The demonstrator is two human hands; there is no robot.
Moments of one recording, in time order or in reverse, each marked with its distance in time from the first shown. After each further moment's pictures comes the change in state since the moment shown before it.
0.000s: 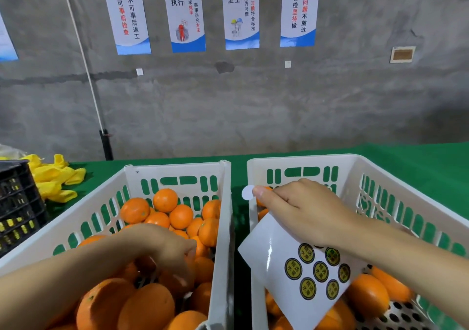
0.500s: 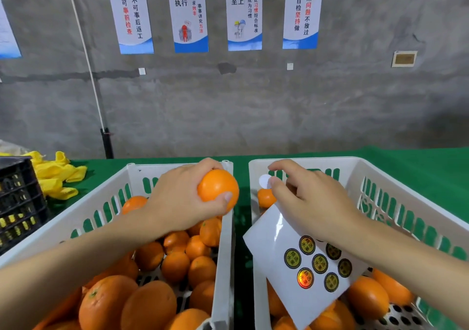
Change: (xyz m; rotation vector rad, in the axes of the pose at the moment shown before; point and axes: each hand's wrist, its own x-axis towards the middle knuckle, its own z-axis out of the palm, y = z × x) left_hand -0.040 0.023 -0.017 -0.313 1.393 0.400; right_hand 0.004 0.003 0.001 -0.124 0.225 0.056
